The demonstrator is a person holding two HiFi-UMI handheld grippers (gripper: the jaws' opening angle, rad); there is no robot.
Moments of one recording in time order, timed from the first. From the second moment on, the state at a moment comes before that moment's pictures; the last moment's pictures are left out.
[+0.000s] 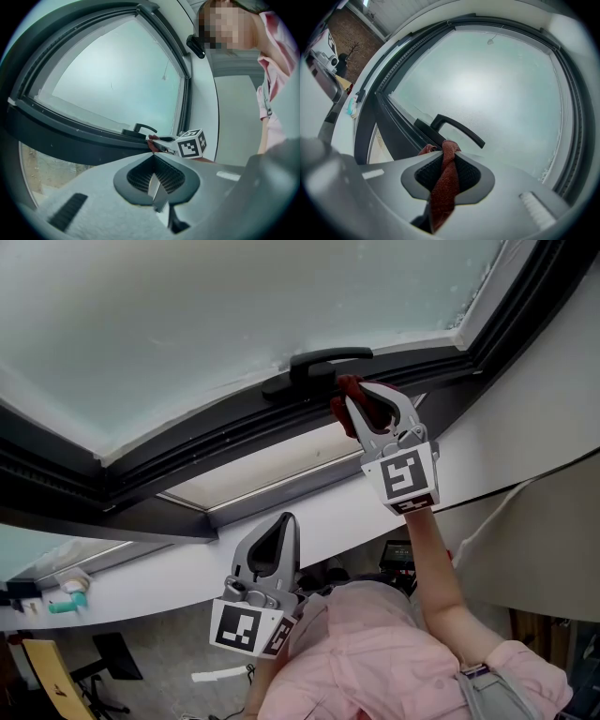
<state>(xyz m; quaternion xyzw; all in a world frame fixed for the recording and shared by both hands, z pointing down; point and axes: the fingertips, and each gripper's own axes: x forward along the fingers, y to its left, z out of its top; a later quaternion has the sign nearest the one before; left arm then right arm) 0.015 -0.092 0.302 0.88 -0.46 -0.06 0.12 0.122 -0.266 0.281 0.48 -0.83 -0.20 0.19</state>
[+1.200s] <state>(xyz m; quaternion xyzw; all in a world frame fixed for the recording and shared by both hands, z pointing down) 0.031 -0.100 0.300 0.88 -0.46 -0.06 0.12 0.155 -0.276 0.280 0.49 -0.83 -0.19 0.18</state>
